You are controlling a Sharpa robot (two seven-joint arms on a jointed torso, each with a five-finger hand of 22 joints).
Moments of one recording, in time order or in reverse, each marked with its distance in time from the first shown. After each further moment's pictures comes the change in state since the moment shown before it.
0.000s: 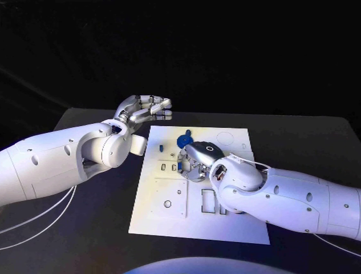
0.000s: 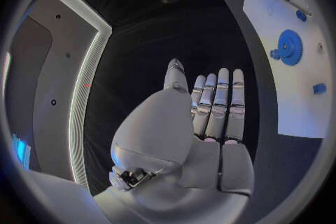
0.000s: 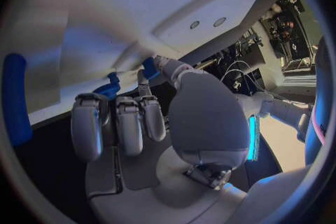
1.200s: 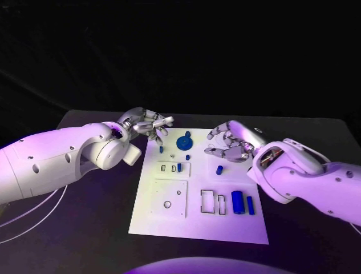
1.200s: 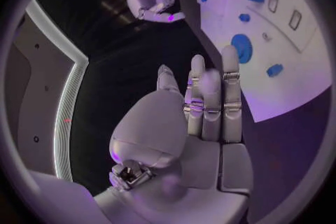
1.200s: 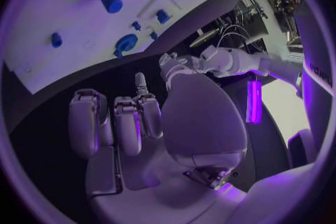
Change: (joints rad) left arm 0.000 -0.013 0.000 -0.015 -0.376 0.113 -0.366; left_hand -0.171 0.052 -0.066 0.020 -0.052 0.106 -0.103 0.079 0.192 0.322 -0.151 0.339 0.365 0.518 -0.178 0.987 0.933 -0.017 0.409 -0.177 0.563 0.422; right arm 0.125 -0.346 0.008 0.225 0.333 -0.154 0.161; right_hand 0.096 0.039 -0.242 0.168 -0.120 -0.061 0.018 -0.041 -0.017 -0.030 0.023 -0.035 0.000 0.002 0.019 0.000 0.000 0.000 -0.002 0.020 -0.068 0.000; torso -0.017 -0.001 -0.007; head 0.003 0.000
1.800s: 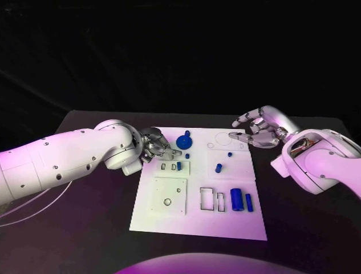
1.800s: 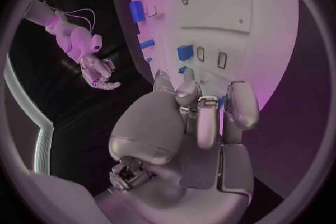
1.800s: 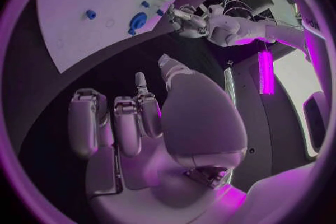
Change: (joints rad) left arm 0.003 0.093 -0.011 -0.007 -0.409 0.261 -0.455; left_hand -0.105 0.015 0.000 0.000 0.029 0.007 -0.031 0.087 0.269 0.063 -0.037 0.677 0.664 0.016 -0.021 0.352 0.099 -0.061 0.124 -0.027 0.523 0.695; right arm 0.044 -0.114 0.000 0.012 0.237 -0.003 0.055; right_hand 0.000 0.000 0.003 0.003 0.035 0.003 -0.003 0.000 0.006 -0.007 0.000 -0.009 0.000 0.000 0.000 0.000 0.000 0.000 0.000 0.000 -0.004 0.001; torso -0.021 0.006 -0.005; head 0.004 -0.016
